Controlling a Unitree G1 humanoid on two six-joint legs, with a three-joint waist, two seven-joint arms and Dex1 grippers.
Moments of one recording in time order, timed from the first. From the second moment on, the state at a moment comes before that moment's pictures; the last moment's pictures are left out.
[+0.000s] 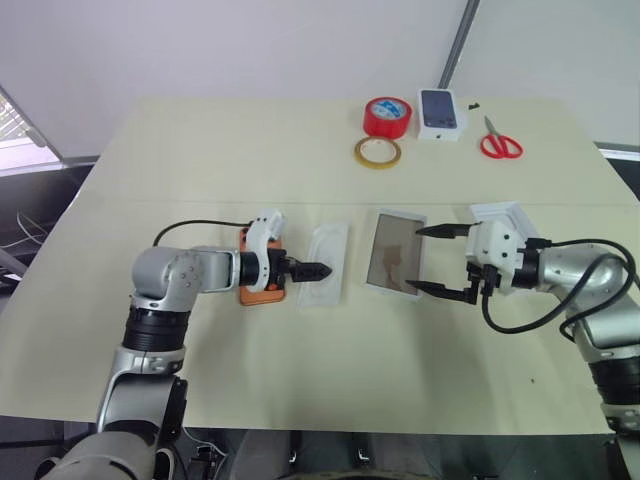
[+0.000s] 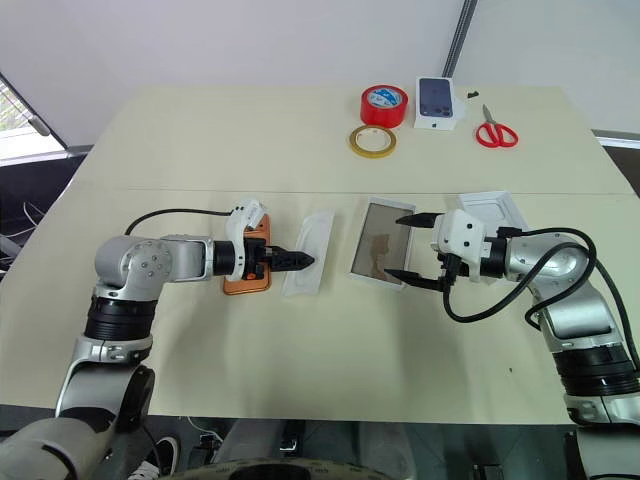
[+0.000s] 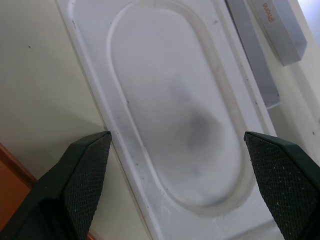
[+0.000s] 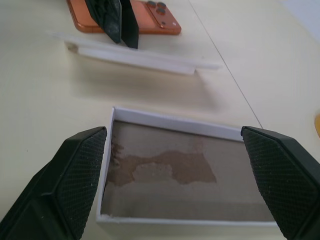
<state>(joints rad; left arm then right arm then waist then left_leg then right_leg) -0.62 0.35 0.02 -0.01 -0.70 1.35 -0.49 -0.29 -0.83 -0.02 -0.02 0.28 -0.01 1.14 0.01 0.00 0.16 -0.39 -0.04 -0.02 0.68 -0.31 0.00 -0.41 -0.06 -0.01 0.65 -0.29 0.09</state>
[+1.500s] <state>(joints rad) -0.67 0.16 0.35 0.11 -0.72 1.47 -0.36 -0.25 -0.76 0.05 -0.11 0.26 0.07 1.10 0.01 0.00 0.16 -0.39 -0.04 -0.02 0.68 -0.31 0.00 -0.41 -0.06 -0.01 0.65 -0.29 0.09</state>
